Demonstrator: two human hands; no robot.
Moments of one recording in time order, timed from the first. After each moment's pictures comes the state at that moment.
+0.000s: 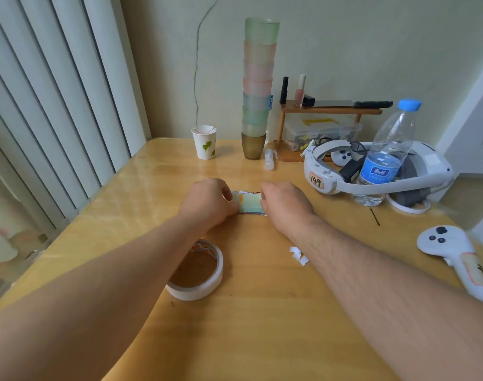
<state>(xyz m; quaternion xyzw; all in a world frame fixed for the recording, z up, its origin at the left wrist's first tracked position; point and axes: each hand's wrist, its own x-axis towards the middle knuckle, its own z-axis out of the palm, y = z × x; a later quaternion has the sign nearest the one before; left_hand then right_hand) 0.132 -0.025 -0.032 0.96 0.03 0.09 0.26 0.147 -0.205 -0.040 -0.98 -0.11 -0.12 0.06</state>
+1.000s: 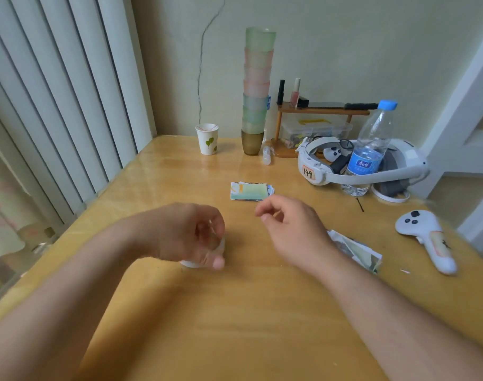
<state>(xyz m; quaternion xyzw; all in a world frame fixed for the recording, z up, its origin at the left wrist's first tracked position) -0.018 0.027 0.029 0.95 -0.16 -0.15 0.23 -0.008 -0.212 -0.009 -0.90 -0.10 -0.09 0.41</state>
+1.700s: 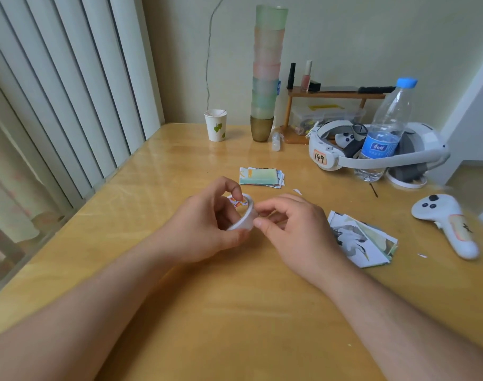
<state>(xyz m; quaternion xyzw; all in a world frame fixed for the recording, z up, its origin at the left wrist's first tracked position) -0.028 0.003 -0.031 0.83 -0.19 0.01 0.53 -0.028 -0.204 -0.043 -0.87 -0.17 -0.15 0.44</state>
